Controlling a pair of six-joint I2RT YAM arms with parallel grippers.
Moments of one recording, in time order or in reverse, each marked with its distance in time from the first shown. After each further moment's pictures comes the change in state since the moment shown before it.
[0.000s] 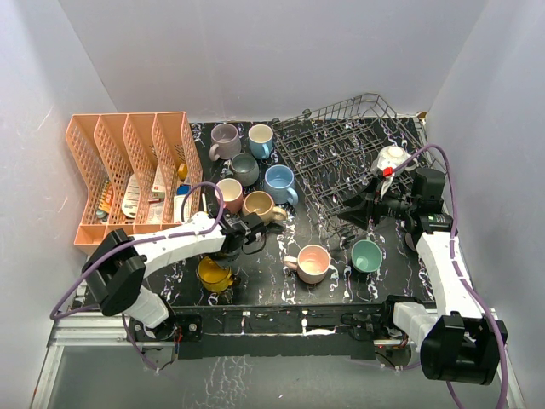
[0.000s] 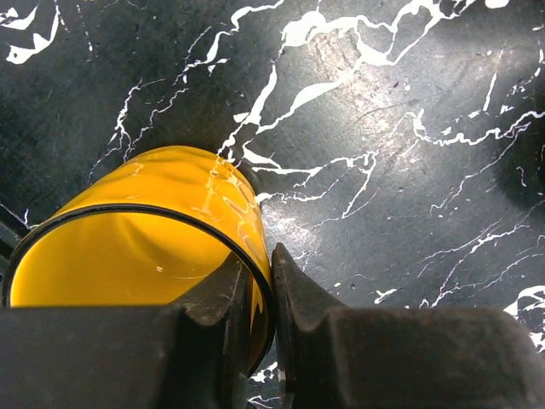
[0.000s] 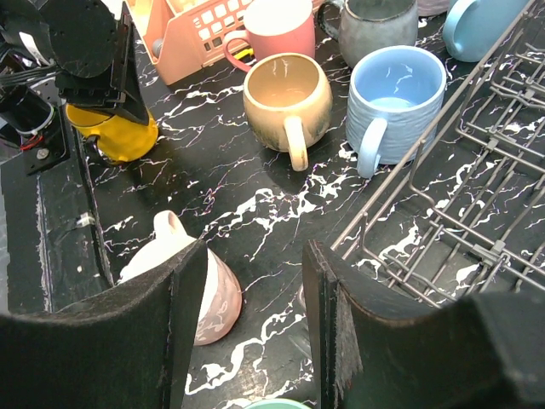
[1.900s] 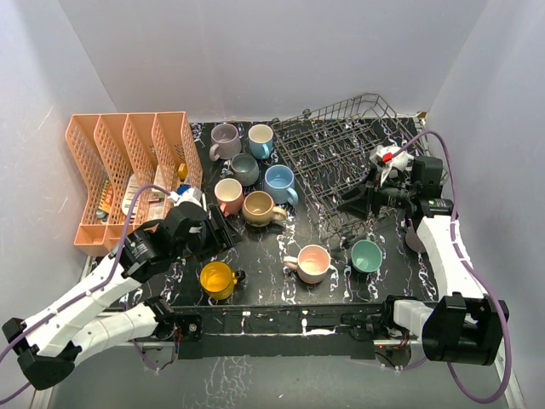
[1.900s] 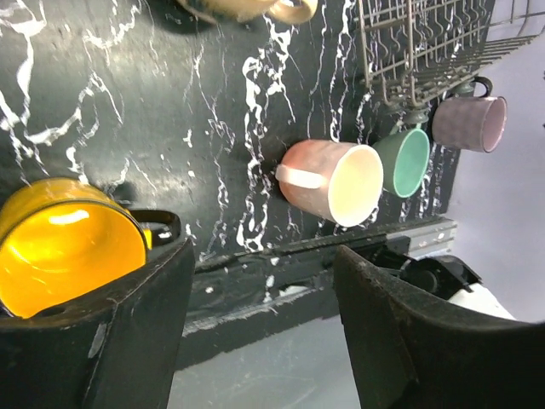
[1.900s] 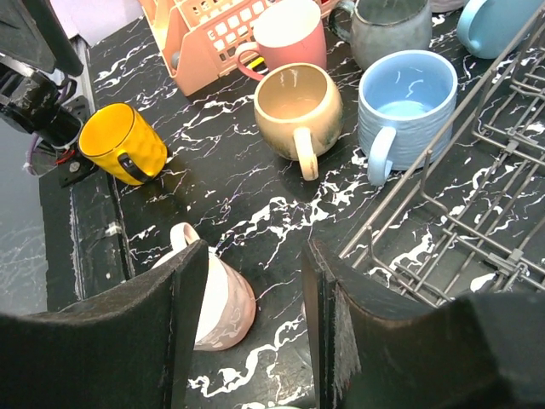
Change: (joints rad) left arm 0.101 -0.661 -0.038 0.309 0.352 0.787; right arm 0.010 0.119 0.135 -0.081 -0.023 0.022
